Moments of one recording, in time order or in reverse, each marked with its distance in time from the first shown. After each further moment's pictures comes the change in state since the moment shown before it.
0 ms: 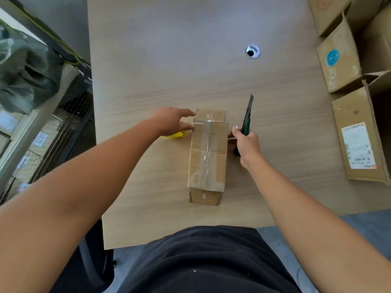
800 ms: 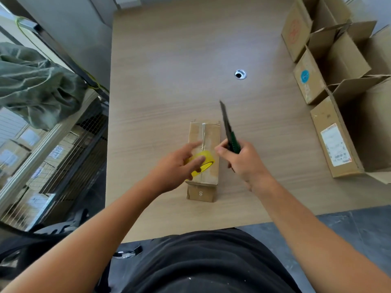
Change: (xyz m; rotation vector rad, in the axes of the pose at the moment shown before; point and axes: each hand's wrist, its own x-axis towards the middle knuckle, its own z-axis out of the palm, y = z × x) left_hand -0.189 0.114 0.045 -0.734 0.239 0.115; right_hand -0.146 -0.016 -0.058 -0.159 -0.369 -0.453
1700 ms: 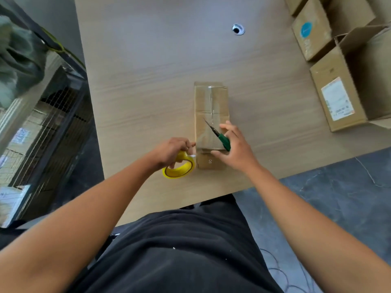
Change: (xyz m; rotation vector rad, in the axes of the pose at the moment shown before) left_hand 0.008 -0.143 -0.008 -0.142 -0.320 -0.210; right_hand -0.005 0.139 0.052 -0.751 0.010 -0.224
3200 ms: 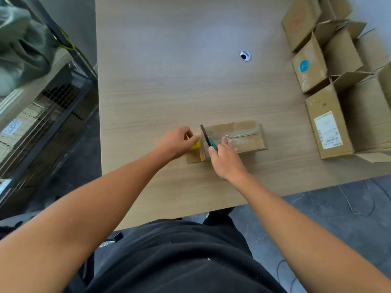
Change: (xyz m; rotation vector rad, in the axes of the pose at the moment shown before) left_hand 0.038 0.014 -0.018 0.323 0.377 0.038; right_hand 0.026 -0.079 -0.005 -0.223 -0.259 0.356
